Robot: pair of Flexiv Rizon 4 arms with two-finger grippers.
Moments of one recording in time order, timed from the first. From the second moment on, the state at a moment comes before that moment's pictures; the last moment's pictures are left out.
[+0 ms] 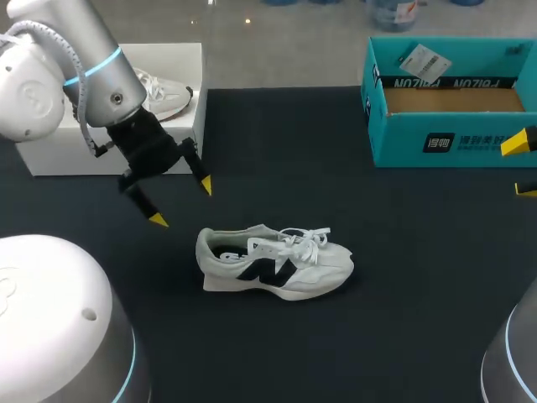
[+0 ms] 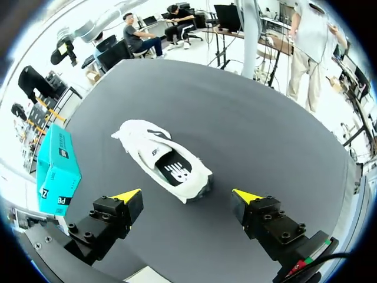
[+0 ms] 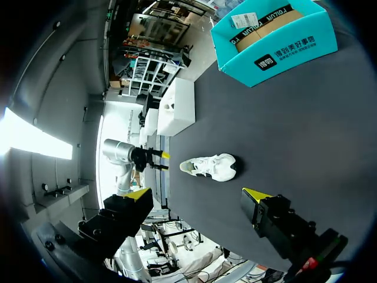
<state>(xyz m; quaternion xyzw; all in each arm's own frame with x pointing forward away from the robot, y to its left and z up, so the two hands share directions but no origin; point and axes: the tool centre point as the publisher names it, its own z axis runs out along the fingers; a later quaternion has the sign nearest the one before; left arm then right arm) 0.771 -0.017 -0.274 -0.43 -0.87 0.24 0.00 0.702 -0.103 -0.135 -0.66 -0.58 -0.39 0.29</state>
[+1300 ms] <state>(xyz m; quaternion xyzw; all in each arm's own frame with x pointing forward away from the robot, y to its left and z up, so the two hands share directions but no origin) 0.759 0.029 -0.307 0.07 -0.93 0.37 -0.01 0.702 -0.103 -0.135 -0.66 -0.58 -0.39 0.29</state>
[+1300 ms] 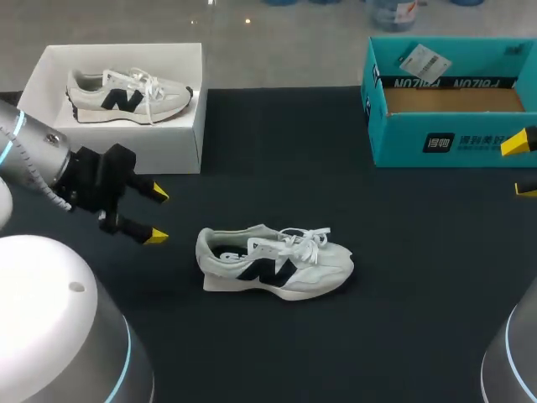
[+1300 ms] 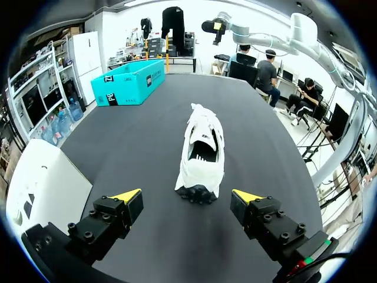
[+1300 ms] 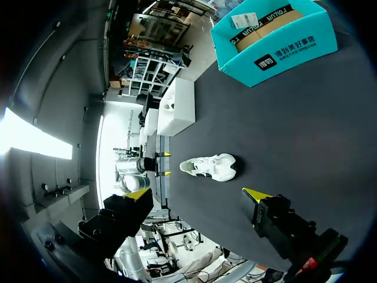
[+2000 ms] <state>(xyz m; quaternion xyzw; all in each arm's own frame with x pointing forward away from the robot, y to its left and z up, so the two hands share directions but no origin) 0.760 0.049 -0.343 0.14 -0.90 0.40 0.00 0.702 -0.103 -0.135 -0.66 -0.58 -0.39 0.29</state>
